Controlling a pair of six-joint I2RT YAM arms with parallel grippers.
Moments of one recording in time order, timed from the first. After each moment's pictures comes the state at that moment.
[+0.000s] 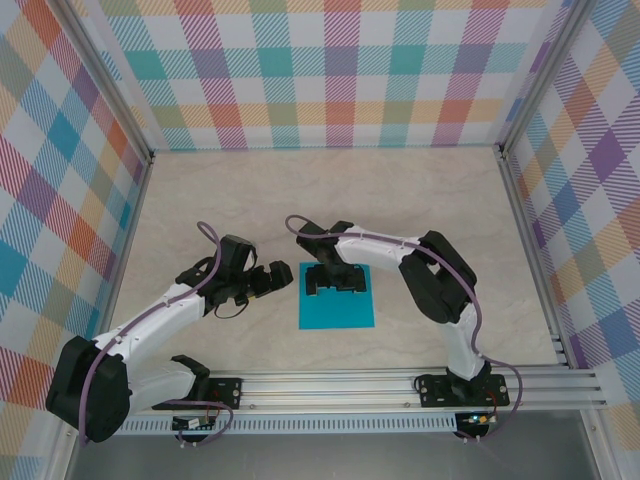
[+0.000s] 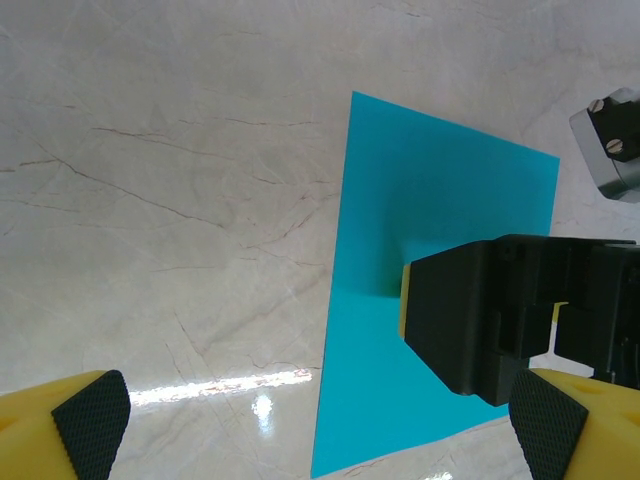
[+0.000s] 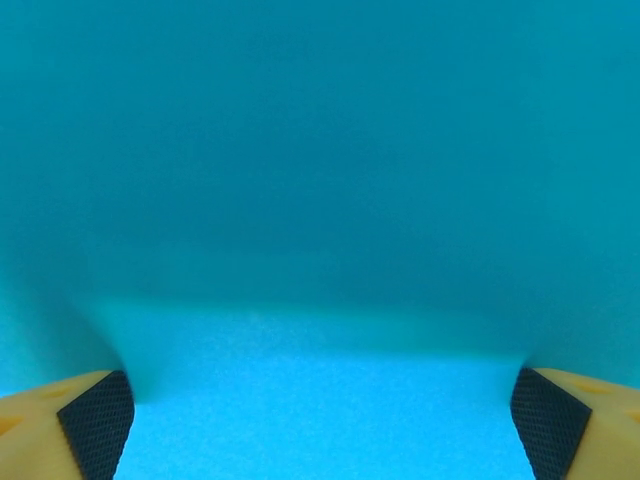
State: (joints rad) left arm -0.46 1.13 0.64 -0.45 0.22 -0.78; right arm 0.87 2.06 1.46 -0.95 -0.01 0.79
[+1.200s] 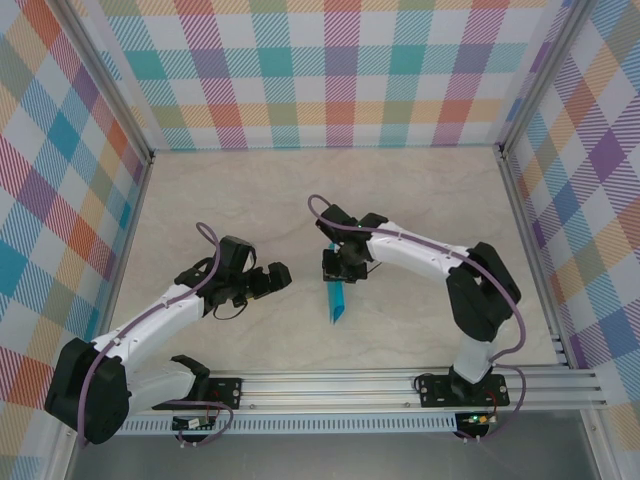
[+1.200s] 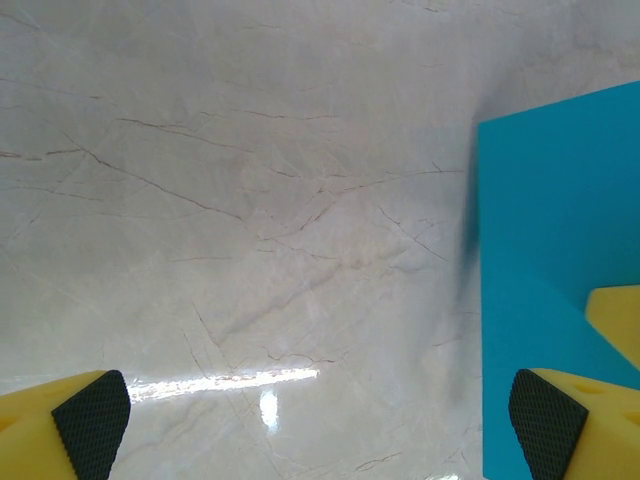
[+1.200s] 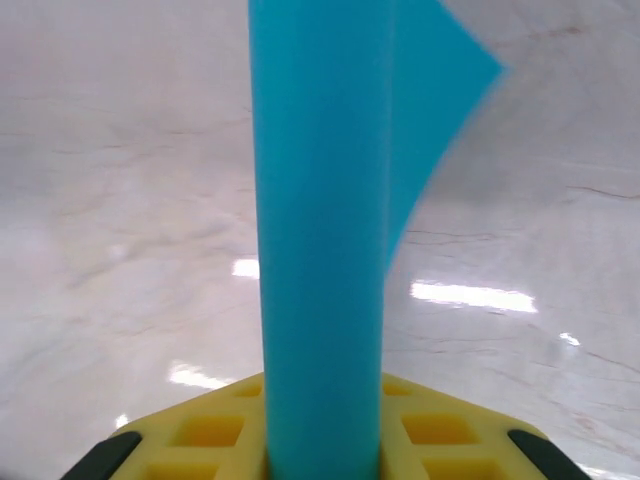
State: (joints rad) left arm -0.46 1.12 0.64 -0.48 0.21 -0.78; right arm 0.79 1.77 1.32 -0.83 -0.17 0.79
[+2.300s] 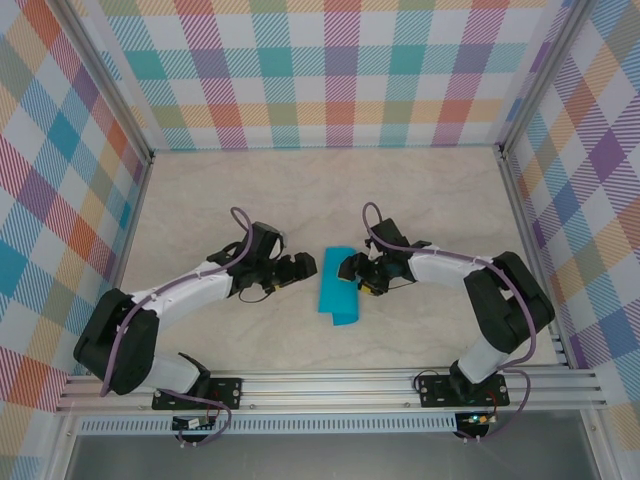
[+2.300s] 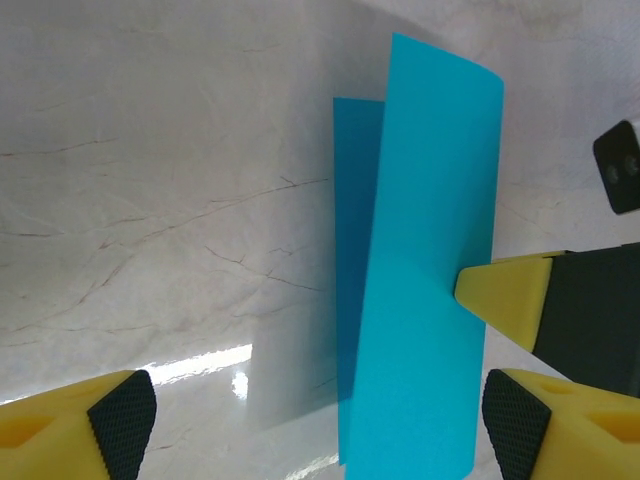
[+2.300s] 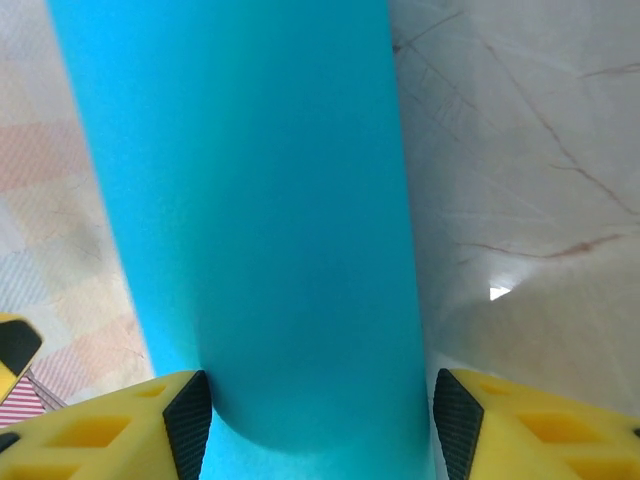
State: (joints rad) left arm -0.57 1.41 0.78 -0.29 0.31 -0.83; right arm 0.56 1.63 0.84 -0.29 -0.46 0.88
